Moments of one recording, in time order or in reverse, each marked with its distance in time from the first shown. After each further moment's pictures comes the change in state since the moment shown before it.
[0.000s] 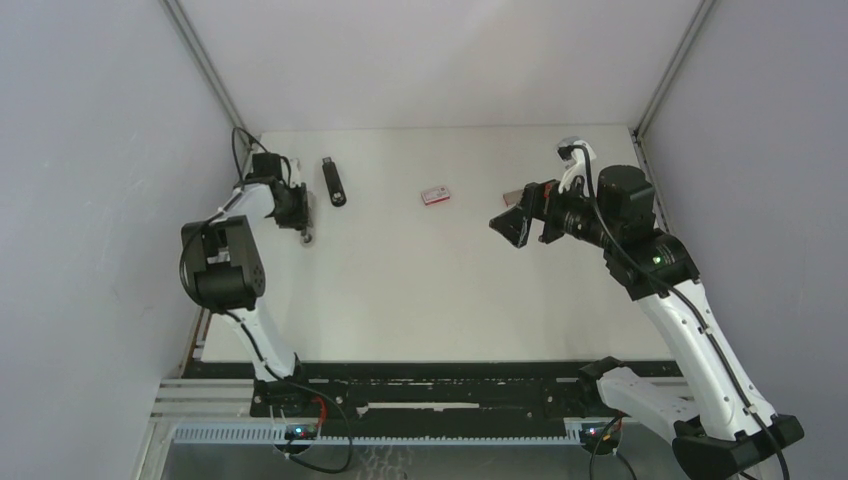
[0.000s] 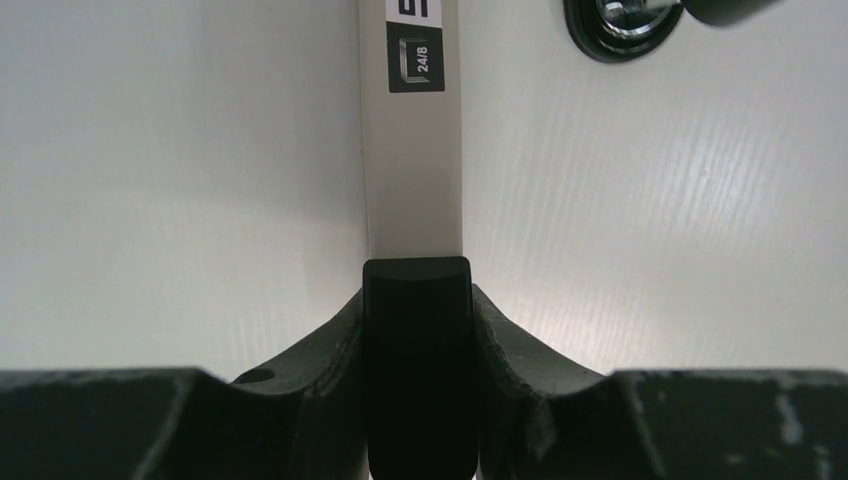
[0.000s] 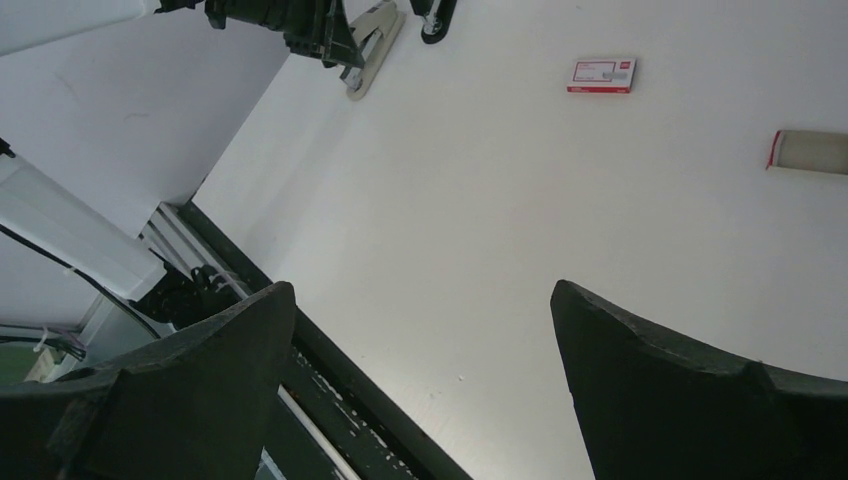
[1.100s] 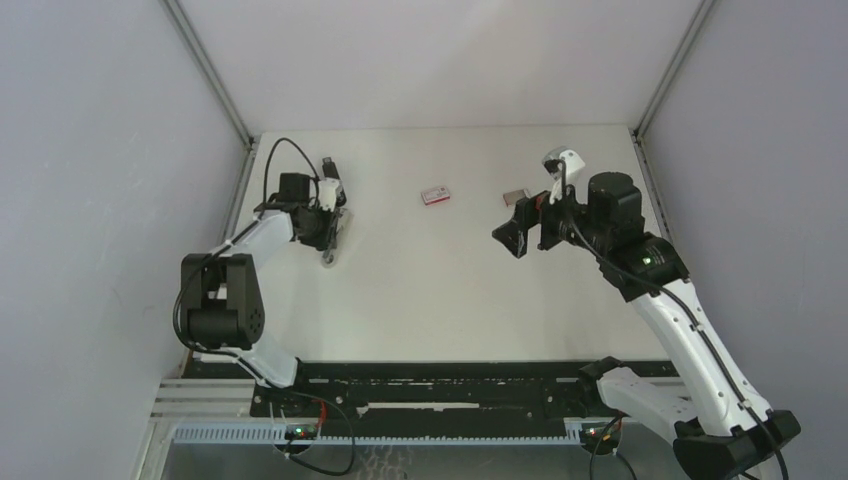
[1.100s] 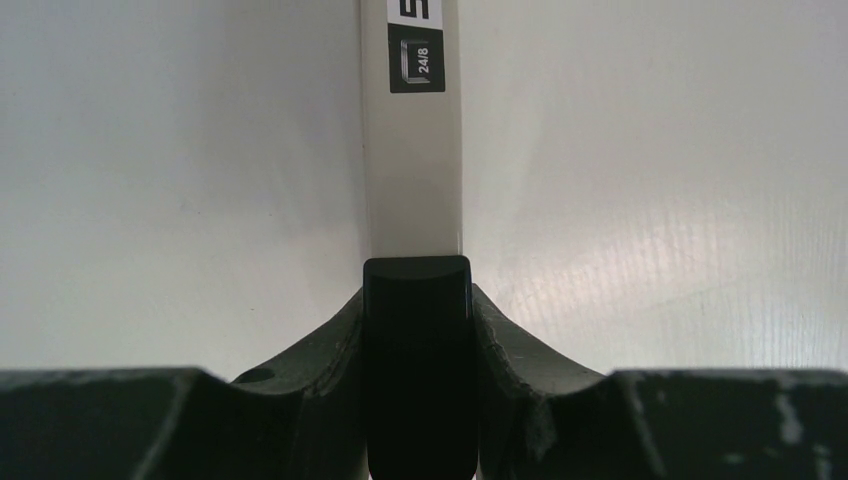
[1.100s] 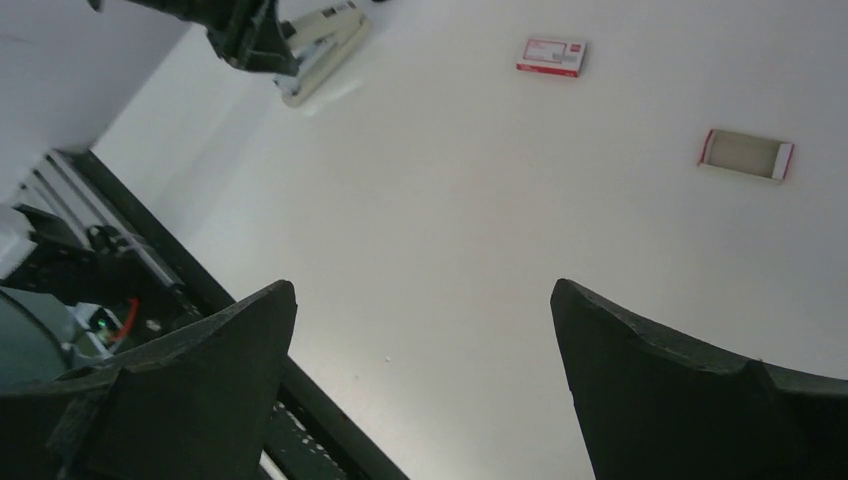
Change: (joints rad) left arm -0.165 -0.279 -0.304 0.040 0.057 0.209; right arm 0.005 -0.016 -0.060 0.006 0.035 -0.138
